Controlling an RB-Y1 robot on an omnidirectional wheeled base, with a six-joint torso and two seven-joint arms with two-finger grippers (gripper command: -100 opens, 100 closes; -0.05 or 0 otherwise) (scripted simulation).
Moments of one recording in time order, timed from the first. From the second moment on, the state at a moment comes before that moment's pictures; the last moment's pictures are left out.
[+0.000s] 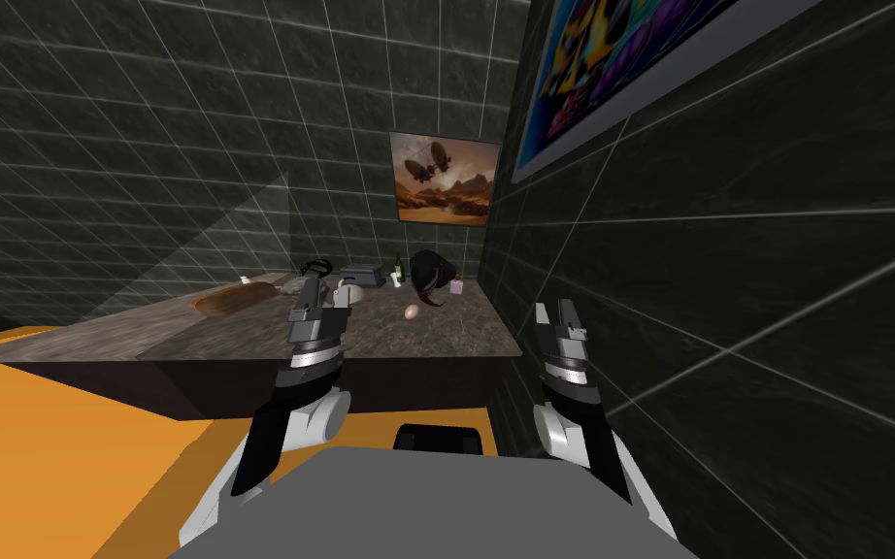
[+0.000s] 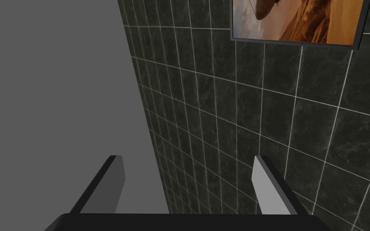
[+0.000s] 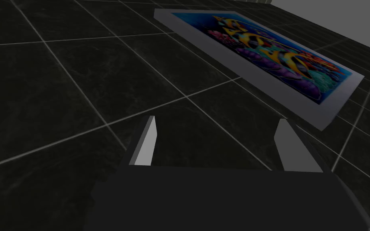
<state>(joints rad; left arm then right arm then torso) 0.47 0.03 0.07 -2.31 0.11 -0.57 -0.04 0.47 -0.04 -0.05 -2.26 0.09 -0.59 -0.04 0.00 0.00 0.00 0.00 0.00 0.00</state>
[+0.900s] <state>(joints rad) 0.47 0.03 0.07 -2.31 0.11 -0.57 -0.04 0.34 -0.30 -0.03 -2.17 0.05 -0.42 -0.06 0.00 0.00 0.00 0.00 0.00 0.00</state>
